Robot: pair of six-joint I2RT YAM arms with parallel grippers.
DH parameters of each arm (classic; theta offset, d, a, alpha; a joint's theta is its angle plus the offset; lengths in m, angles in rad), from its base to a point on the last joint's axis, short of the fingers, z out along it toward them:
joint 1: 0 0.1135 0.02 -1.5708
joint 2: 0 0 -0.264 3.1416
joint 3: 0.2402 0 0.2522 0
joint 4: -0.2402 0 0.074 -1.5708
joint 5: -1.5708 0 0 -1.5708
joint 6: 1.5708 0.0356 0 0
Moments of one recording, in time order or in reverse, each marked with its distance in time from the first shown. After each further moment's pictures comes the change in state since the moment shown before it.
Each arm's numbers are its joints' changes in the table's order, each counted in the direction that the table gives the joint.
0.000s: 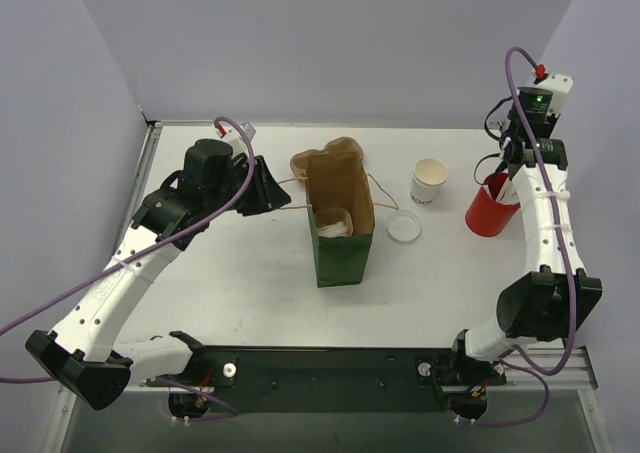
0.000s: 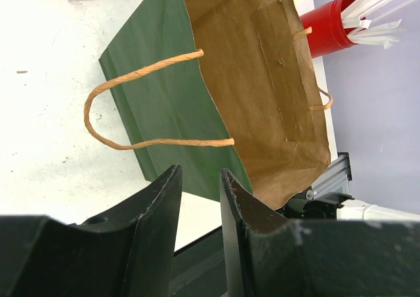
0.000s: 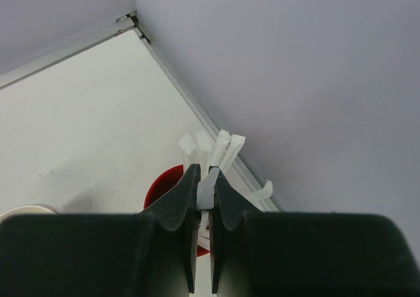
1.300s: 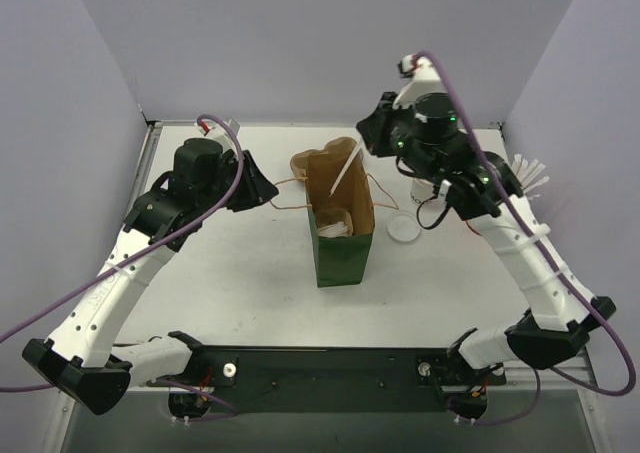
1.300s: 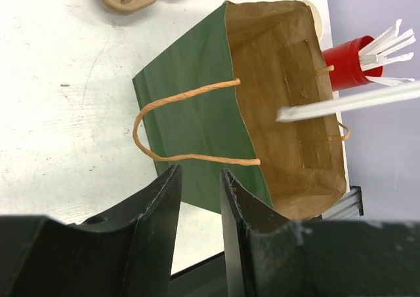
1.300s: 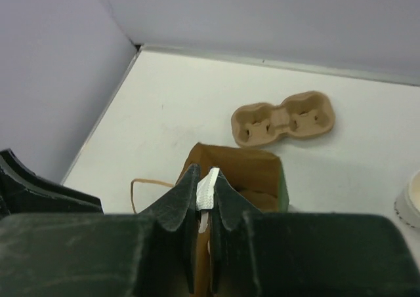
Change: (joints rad) left arm 0.042 -0.025 0.000 -0.001 0.083 -0.005; right arm 0.744 -0.179 0.229 -0.083 0.375 0.283
